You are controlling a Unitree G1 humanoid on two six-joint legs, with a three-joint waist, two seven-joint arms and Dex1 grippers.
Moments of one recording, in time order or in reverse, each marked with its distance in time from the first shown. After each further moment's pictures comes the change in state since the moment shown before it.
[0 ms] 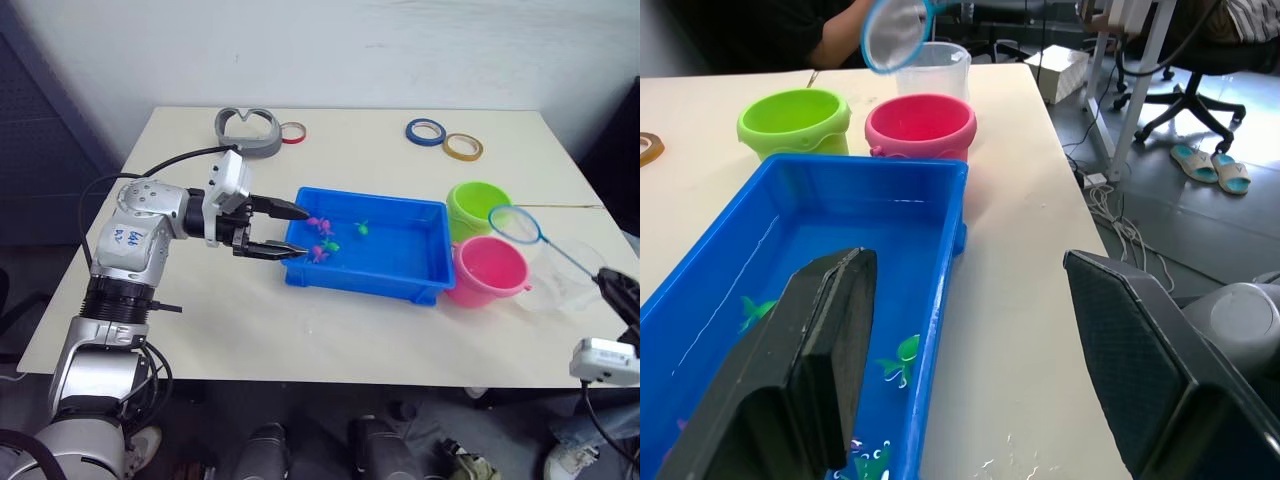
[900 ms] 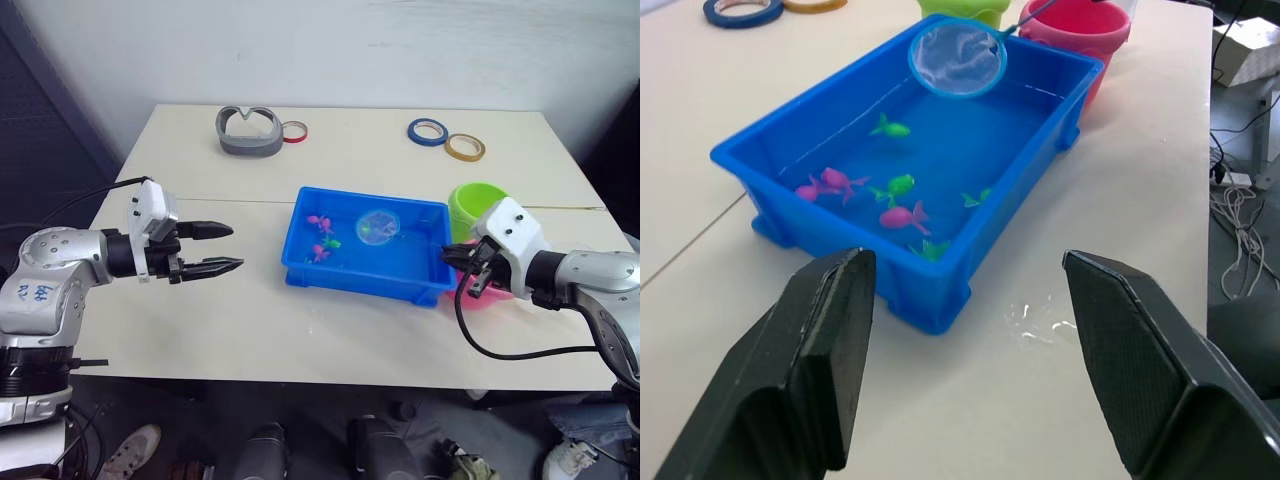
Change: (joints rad) left arm 0.420 0.208 0.269 -0.339 -0.068 0.213 0.242; right arm -0.834 -0.003 0.663 -0.130 1.023 1.432 0.704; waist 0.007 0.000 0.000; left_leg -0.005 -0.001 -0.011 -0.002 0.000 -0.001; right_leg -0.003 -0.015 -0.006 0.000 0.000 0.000
